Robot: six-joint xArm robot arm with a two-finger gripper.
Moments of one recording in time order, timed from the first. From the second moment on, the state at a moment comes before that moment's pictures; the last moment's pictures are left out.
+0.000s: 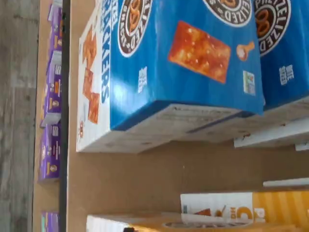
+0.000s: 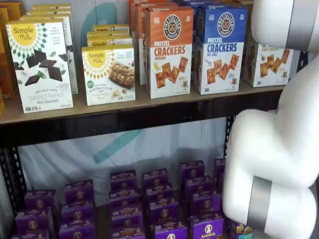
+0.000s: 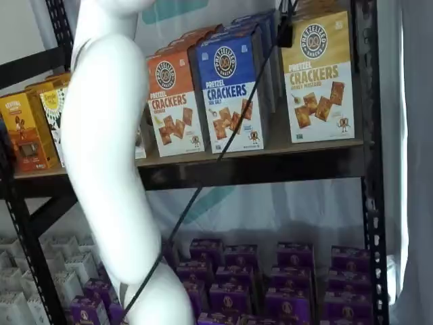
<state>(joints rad) -0.75 -0.14 -1.74 0.47 1.66 -2.17</state>
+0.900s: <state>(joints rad) -0.70 -0.06 -1.87 0.35 1.72 -2.16</state>
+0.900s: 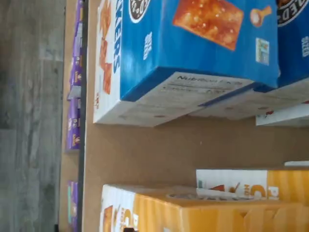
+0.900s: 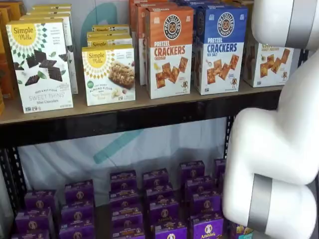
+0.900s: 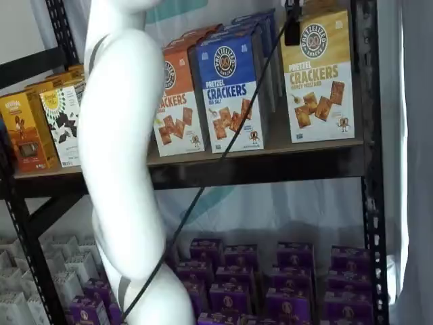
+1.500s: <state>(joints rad) -0.65 -0.04 -1.91 0.22 1.77 -2.15</state>
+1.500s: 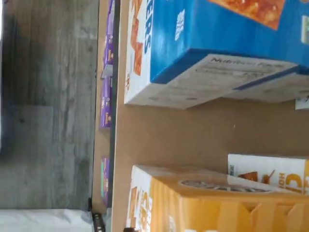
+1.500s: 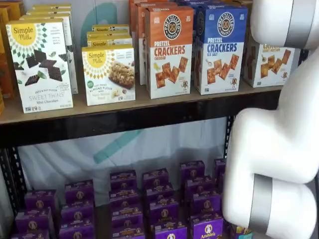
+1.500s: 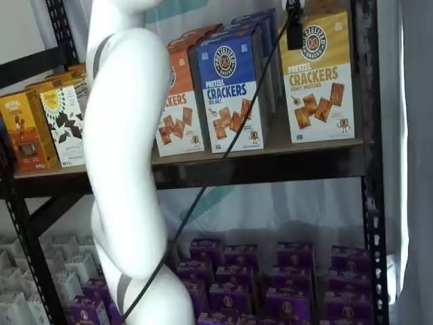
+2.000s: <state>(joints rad) -0.64 0.00 -1.97 0.16 1.83 -2.15</state>
